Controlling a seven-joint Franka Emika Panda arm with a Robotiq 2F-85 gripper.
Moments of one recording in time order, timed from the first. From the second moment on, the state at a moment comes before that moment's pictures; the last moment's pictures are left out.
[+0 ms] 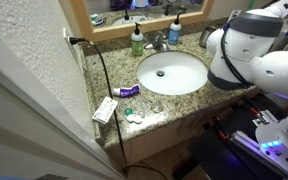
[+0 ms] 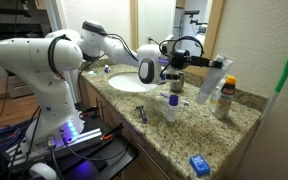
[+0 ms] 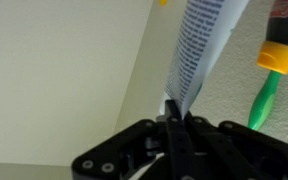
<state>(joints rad) -2.30 -1.47 1.85 -2.40 1.37 3.45 0.01</state>
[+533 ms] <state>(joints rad) -2.47 -1.47 1.89 -2.39 1.37 3.45 -0.10</state>
